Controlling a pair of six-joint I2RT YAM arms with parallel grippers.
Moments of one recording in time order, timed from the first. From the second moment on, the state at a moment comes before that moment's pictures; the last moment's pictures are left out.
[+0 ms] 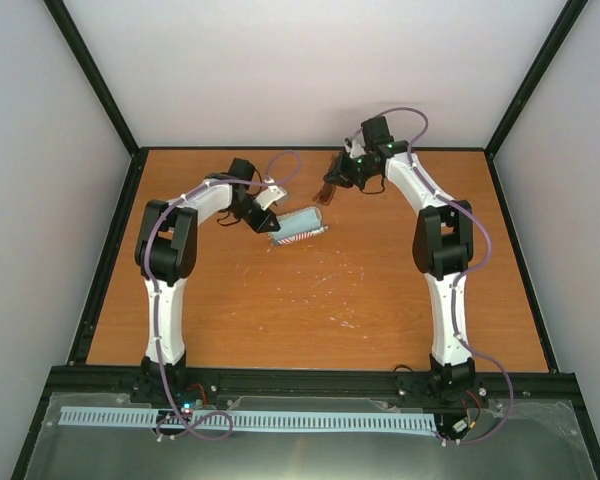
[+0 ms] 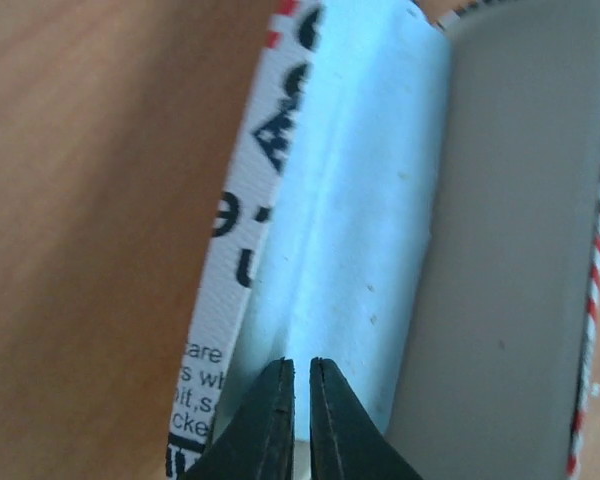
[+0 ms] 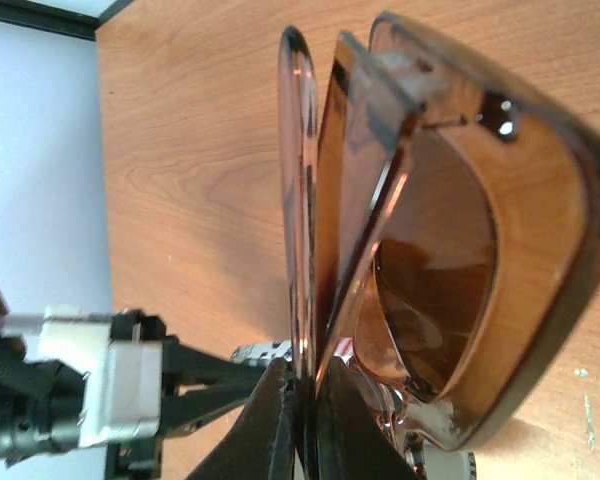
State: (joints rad) left arm -0.27 2.16 1.59 -0.72 0.56 0.51; right arm 0.28 2.33 2.09 -0.73 -0.69 0.57
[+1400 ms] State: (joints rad) left arm -0.26 2.00 1.45 -0.81 0.46 0.51; right arm 0.33 2.38 2.05 -0.86 -0.54 0.36
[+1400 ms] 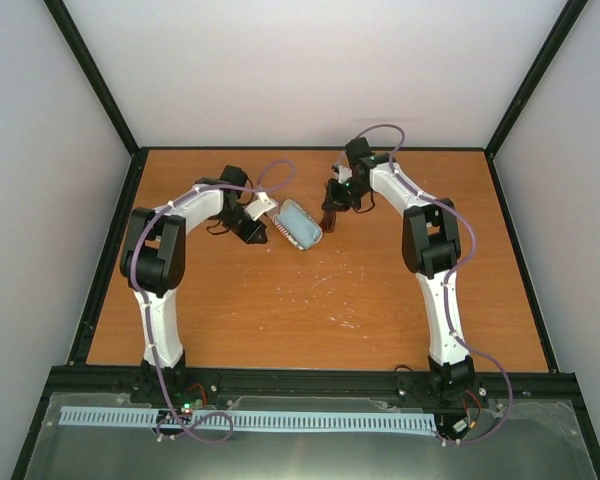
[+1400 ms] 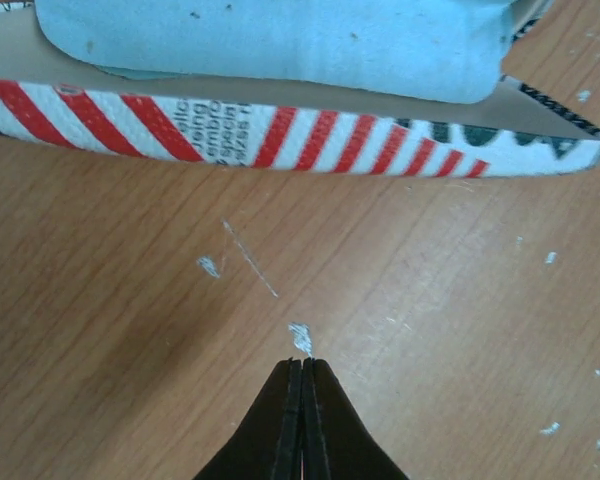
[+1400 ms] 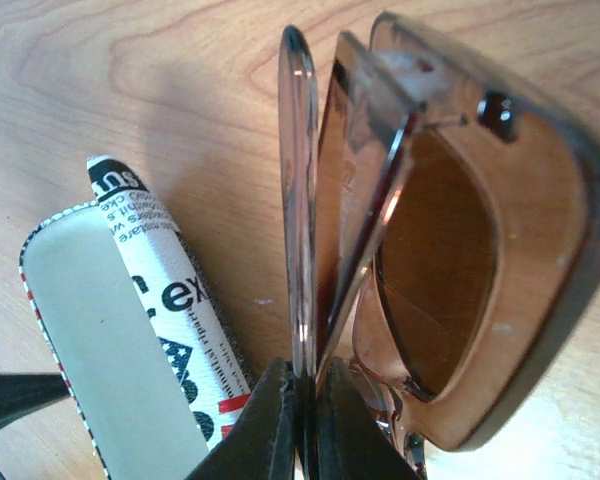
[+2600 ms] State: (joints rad) left arm -0.27 2.24 1.77 -0.75 0.48 0.46; right arm 0.43 2.23 2.14 -1.02 -0.59 0.28
